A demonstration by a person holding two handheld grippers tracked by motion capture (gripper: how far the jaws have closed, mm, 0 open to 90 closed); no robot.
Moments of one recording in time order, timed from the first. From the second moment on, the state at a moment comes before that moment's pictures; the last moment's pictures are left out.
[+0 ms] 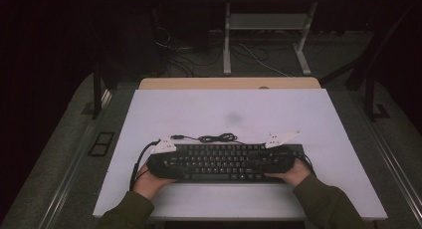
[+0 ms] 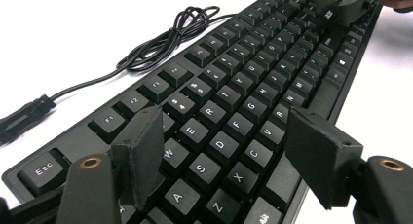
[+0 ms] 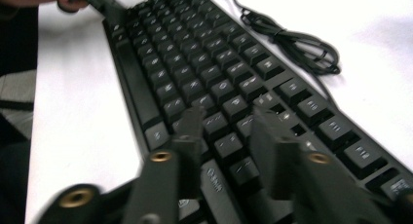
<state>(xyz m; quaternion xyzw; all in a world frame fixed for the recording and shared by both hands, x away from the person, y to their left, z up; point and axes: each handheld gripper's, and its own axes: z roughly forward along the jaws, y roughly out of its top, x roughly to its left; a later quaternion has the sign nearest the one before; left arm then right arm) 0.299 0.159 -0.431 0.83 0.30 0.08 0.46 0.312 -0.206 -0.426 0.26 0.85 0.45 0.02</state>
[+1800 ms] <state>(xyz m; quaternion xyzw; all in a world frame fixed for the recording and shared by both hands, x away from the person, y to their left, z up) 0.320 0.145 -0.437 0.85 0.30 0.09 0.43 0.330 -0.174 -0.429 0.28 0.83 0.48 0.04</state>
